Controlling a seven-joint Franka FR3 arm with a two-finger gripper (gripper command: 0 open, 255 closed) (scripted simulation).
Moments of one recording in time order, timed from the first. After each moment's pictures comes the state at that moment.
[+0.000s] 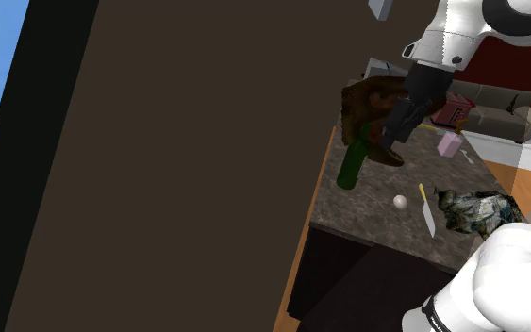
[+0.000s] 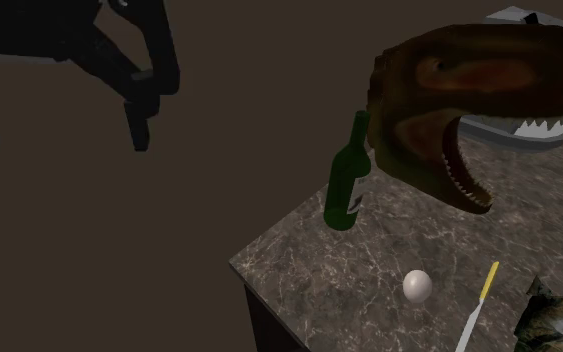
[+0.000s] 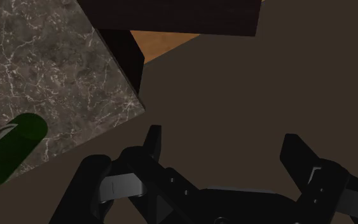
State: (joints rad) arm 0.02 -0.81 -0.05 -2.28 0.12 1.48 -0.01
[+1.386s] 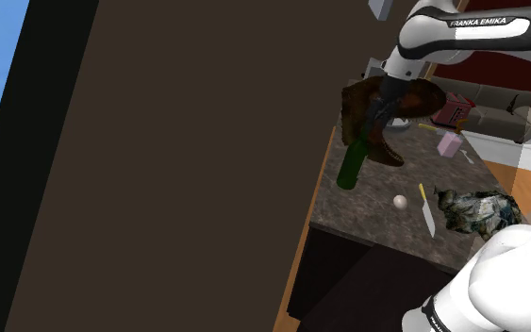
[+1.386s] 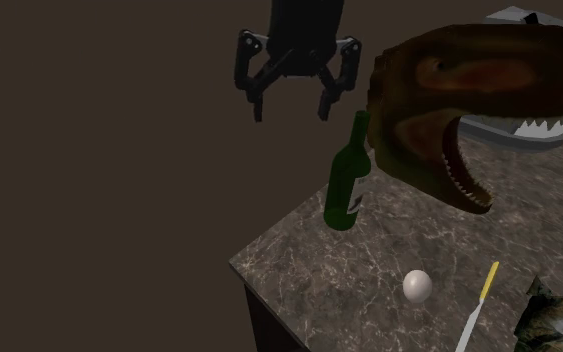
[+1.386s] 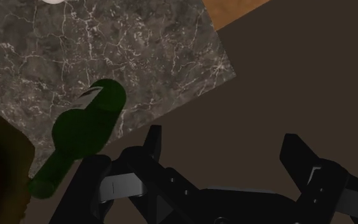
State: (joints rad) arm -0.05 -0.34 -0.35 -2.08 -0.01 1.75 -0.34
